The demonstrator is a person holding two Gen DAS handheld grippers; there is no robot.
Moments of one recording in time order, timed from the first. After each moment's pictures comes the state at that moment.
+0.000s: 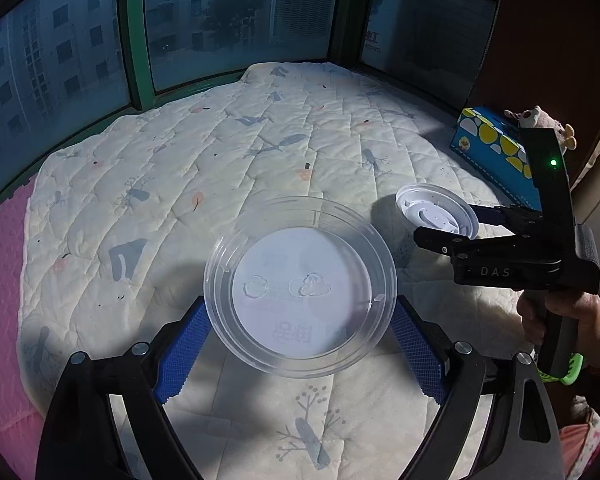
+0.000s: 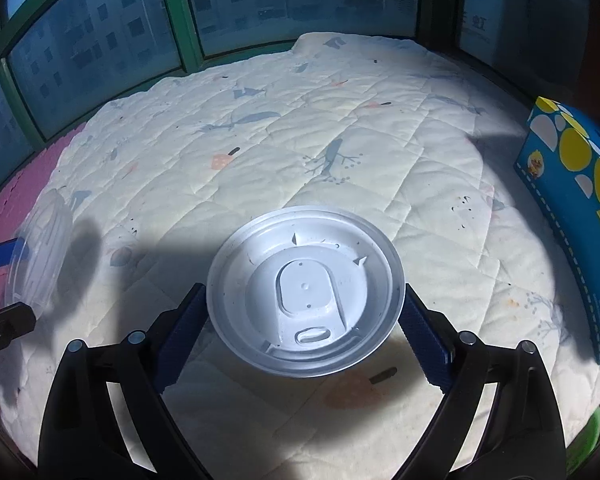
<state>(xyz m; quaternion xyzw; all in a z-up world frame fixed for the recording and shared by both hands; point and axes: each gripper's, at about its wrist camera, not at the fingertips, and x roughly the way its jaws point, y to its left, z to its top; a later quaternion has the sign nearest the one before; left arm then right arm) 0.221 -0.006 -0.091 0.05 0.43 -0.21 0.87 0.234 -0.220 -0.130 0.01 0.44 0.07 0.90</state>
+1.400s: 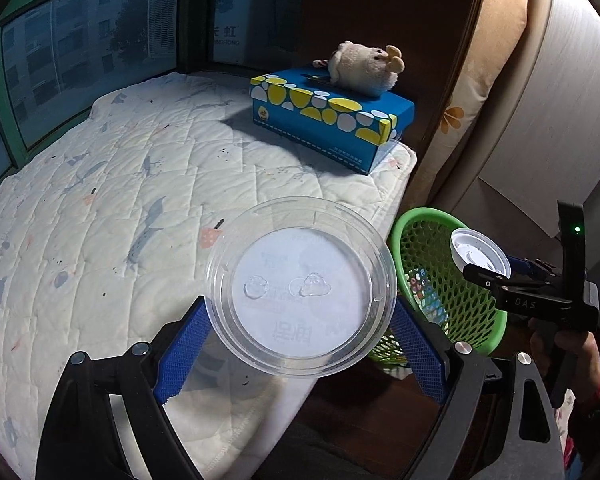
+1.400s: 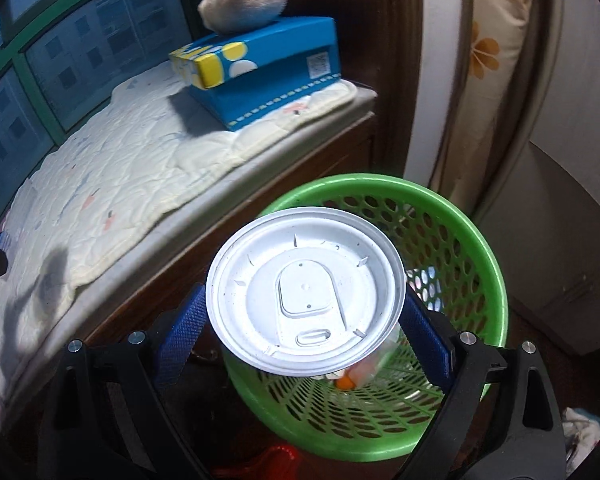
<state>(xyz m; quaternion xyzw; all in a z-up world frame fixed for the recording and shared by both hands) 0.096 -0.190 -0.067 0.10 0.42 -0.36 0.83 -0.036 -0.446 -0.134 0.15 0.42 -0.16 0.88</state>
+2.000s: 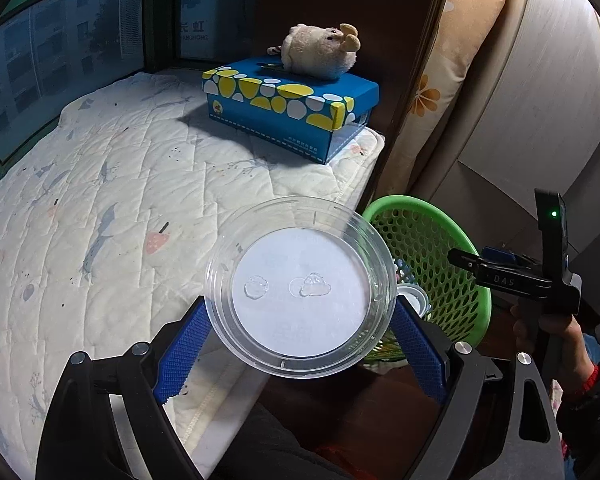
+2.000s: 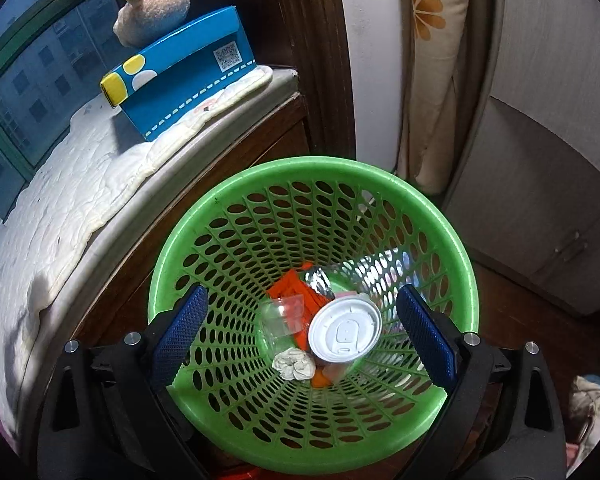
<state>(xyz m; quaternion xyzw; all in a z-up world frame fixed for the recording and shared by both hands) 0.079 -0.232 -0.073 0.12 0.43 -0.39 0.81 -0.057 -0.495 -0.152 0.20 0.42 -0.21 0.86</state>
